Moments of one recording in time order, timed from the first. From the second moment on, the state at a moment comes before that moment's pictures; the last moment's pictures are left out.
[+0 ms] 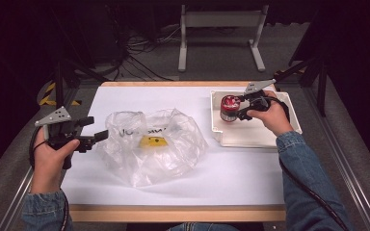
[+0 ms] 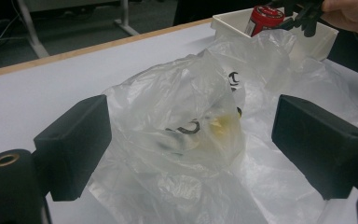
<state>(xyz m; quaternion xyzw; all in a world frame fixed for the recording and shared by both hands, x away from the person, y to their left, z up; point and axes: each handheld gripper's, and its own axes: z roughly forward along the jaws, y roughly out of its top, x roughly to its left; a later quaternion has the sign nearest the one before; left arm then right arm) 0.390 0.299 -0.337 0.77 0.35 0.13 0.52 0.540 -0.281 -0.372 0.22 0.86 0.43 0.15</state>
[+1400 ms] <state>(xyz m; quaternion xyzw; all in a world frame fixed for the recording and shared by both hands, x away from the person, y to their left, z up) 0.390 0.299 -0.338 0.77 0.36 0.13 0.52 0.540 -0.260 -0.406 0.20 0.88 0.42 0.11</state>
